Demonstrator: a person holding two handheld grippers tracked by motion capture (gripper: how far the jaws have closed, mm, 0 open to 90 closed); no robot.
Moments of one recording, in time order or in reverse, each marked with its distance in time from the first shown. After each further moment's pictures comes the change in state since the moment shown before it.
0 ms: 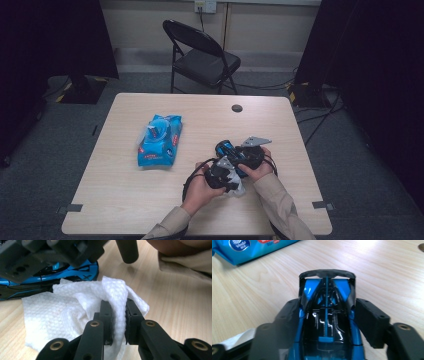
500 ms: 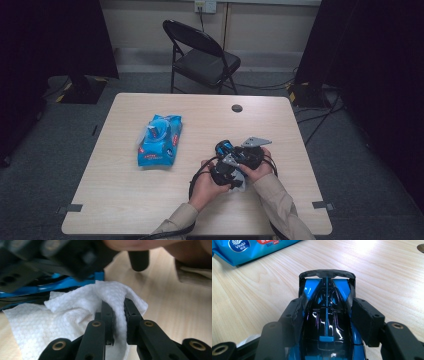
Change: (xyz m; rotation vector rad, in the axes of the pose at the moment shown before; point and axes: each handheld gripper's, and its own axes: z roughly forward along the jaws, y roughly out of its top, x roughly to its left) left arm 0.006 0.010 0.021 0.006 -0.005 -0.037; right arm 0.002 -0.002 0.001 -0.012 -0.004 0.005
